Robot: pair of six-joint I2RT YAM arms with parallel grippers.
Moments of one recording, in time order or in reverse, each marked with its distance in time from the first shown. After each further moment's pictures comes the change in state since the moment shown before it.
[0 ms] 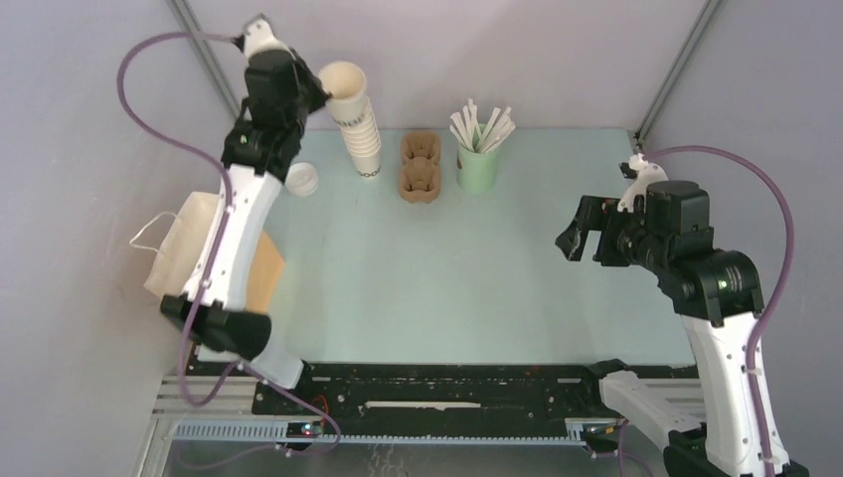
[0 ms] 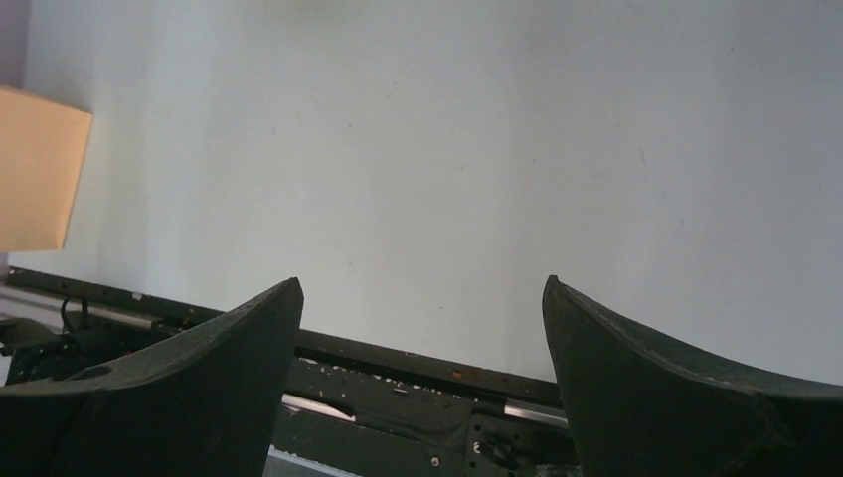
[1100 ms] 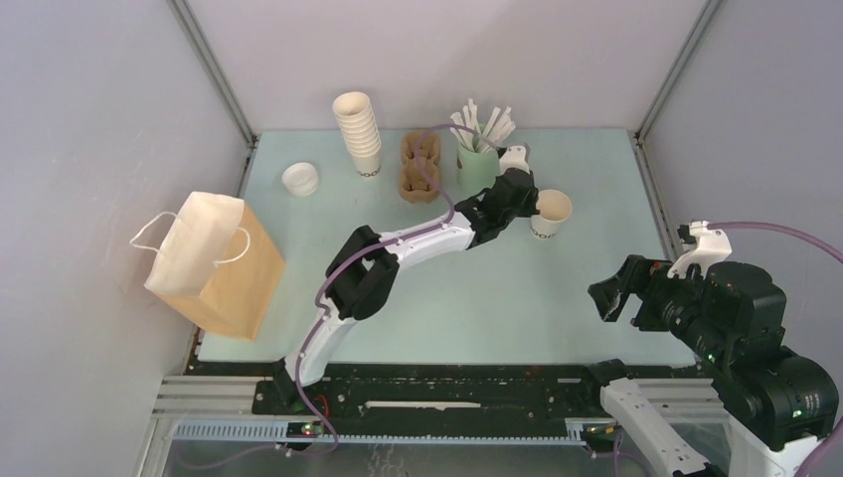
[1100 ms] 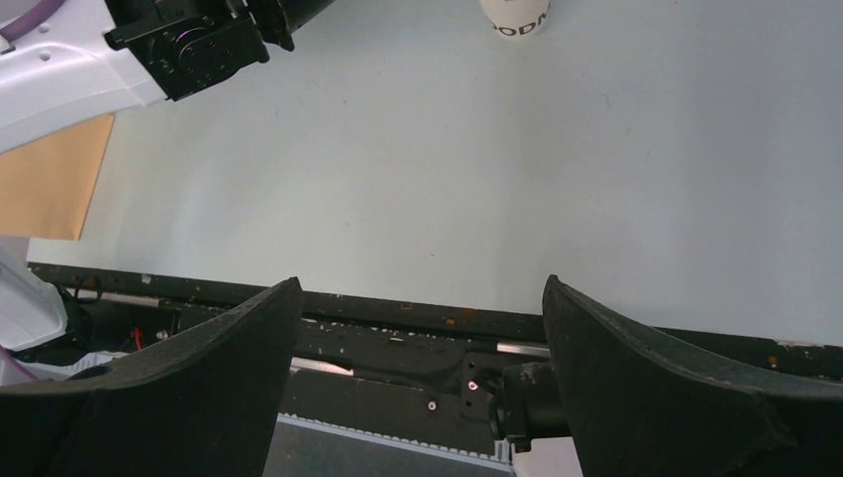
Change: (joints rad) left arm -0.712 0.654 -0.104 0.541 0.027 -0.138; right arm 0.005 -0.284 0.062 -0.227 0.047 0.045
